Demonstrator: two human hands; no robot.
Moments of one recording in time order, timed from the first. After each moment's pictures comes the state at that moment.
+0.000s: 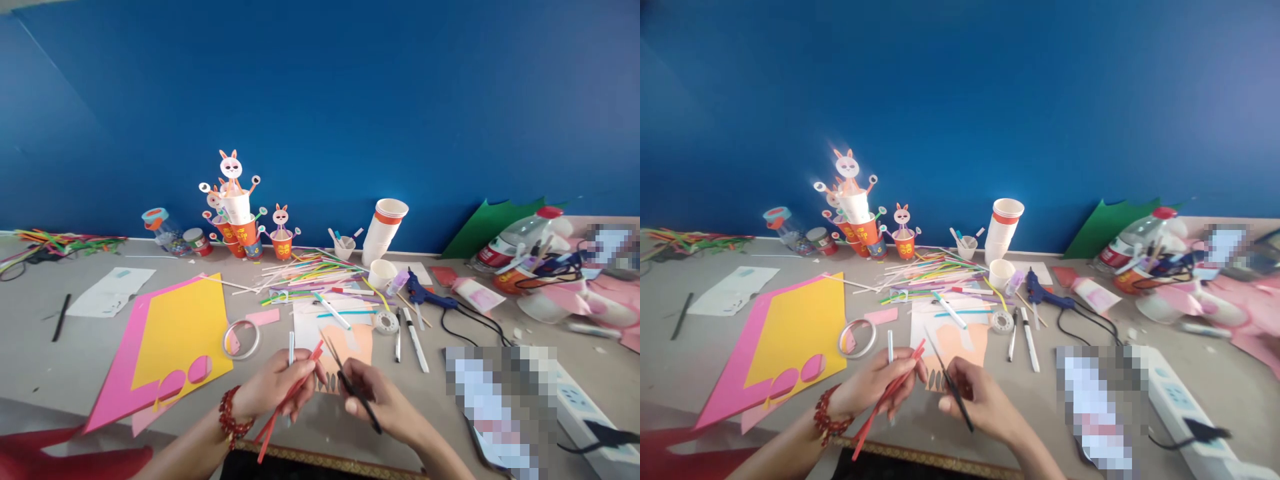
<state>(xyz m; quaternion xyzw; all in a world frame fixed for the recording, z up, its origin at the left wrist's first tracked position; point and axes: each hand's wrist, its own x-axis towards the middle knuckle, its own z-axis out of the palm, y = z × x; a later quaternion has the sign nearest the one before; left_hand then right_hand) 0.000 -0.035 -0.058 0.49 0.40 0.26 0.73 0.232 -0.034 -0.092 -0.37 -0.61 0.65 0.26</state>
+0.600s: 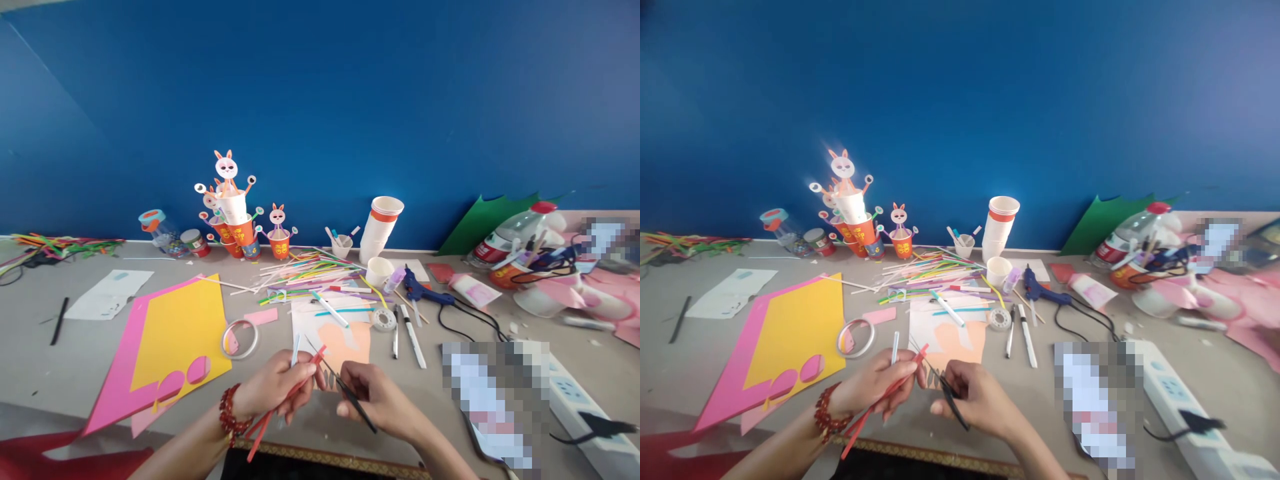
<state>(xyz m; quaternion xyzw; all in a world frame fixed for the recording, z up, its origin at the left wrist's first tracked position) 0.002 -0.035 -0.055 0.51 0.41 0.22 0.72 0.233 -0.034 -0.093 -0.41 -0.66 0.60 0.22</state>
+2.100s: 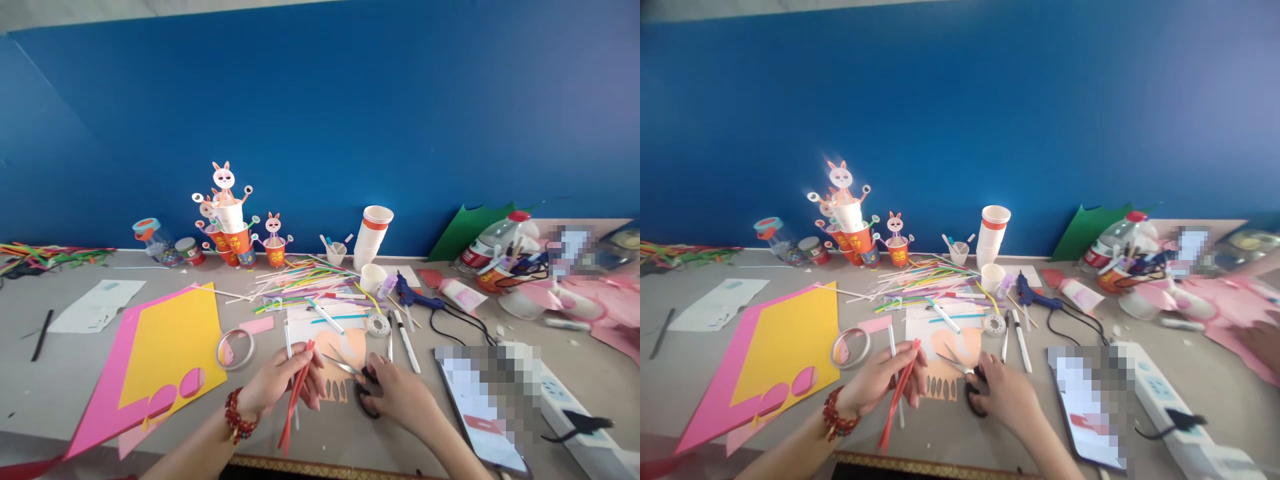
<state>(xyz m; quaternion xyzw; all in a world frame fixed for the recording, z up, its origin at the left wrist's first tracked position) 0.012 -0.024 -0.070 0.42 0.35 0.33 0.77 0.279 -0.026 -0.103 -0.63 -0.74 0.24 0.03</state>
